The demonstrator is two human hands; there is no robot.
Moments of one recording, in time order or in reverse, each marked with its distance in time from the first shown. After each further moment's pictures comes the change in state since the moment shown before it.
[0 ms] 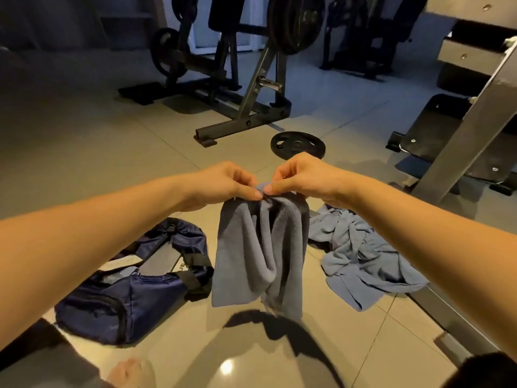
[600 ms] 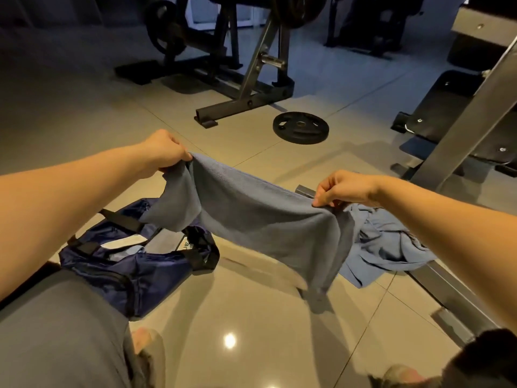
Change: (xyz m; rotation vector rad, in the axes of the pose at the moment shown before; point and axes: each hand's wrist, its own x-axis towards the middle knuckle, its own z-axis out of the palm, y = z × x) left_hand 0.003 -0.079 -0.066 0.086 0.548 -0.370; right_hand -0.017 0.097 -0.019 -0.101 -0.093 0.349
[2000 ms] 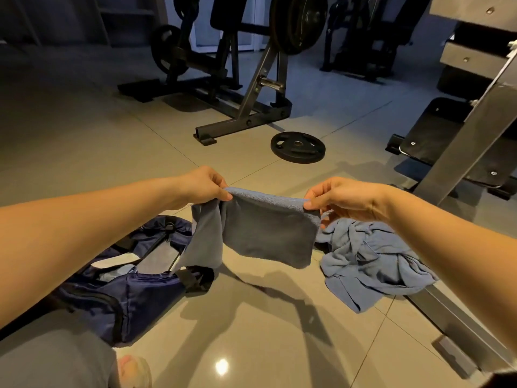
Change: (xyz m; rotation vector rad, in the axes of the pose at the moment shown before) left_hand -0.017 0.029 0.048 0.029 -0.325 0.150; right_hand -0.019 -0.035 -0.010 0.287 -0.071 -0.053
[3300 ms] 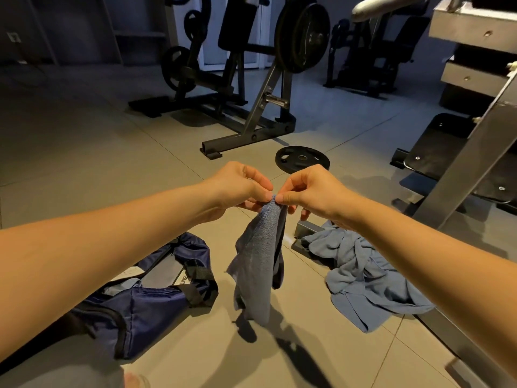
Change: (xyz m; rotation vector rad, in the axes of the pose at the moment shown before) left_hand -0.040 0.067 0.012 -0.434 -0.001 0.168; right_hand 0.006 -0.053 0.045 -0.246 0.316 -0.409
